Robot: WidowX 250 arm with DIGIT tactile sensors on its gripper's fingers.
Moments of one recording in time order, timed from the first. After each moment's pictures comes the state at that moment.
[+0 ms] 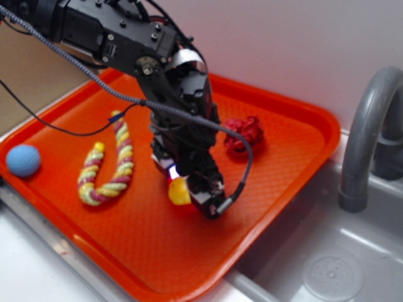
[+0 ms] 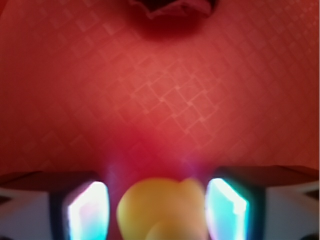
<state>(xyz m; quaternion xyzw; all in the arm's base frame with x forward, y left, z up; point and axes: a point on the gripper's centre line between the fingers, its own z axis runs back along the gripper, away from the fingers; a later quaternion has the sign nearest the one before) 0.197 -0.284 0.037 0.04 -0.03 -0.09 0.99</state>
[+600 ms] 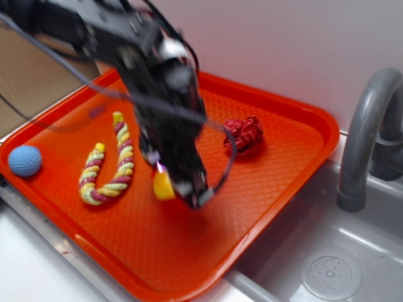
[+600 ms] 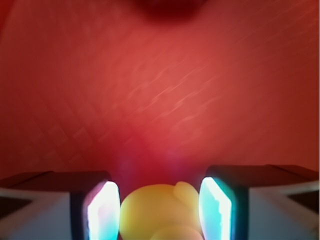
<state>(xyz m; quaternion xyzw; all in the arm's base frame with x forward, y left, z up) 0.203 -0.266 0.073 0.03 -0.04 -0.08 1.00</state>
